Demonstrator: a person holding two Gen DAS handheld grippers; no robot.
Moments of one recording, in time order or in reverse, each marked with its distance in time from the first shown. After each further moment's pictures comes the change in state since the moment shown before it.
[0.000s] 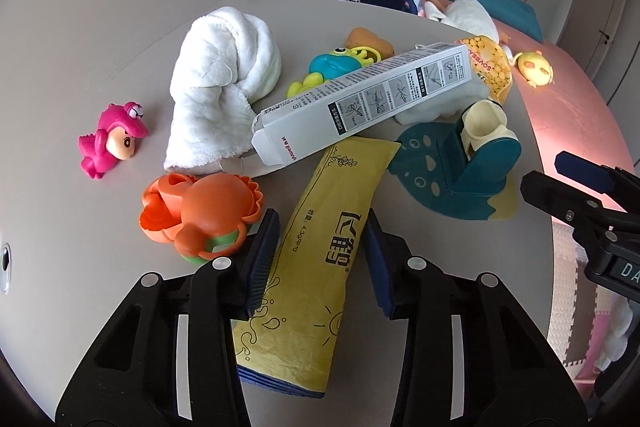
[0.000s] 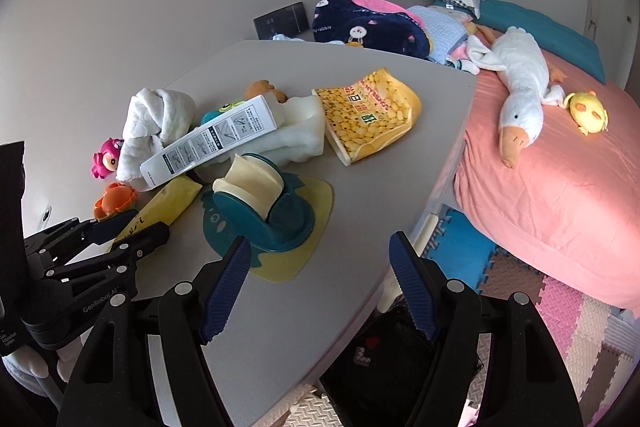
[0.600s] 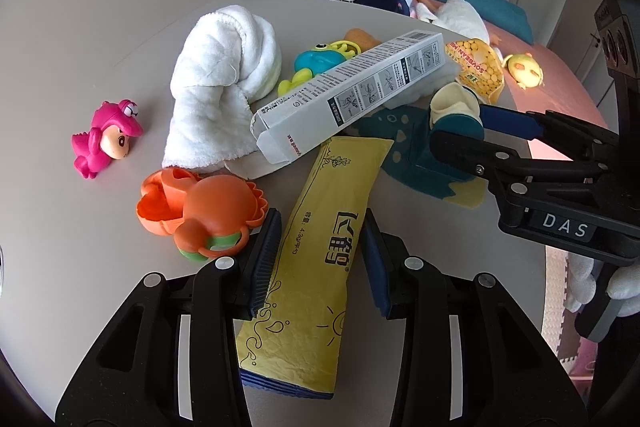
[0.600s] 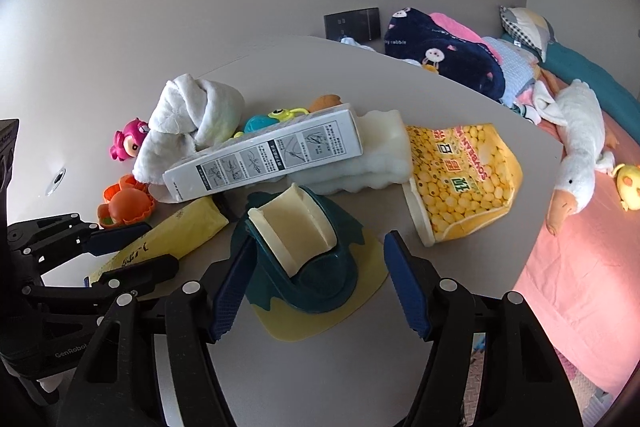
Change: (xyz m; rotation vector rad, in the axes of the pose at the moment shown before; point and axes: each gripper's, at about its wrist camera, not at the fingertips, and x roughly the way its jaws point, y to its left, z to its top) left arm -0.002 0.006 -0.002 -0.008 0.001 -0.045; right arm 0.042 0.027 0.033 -0.213 -0.008 0.159
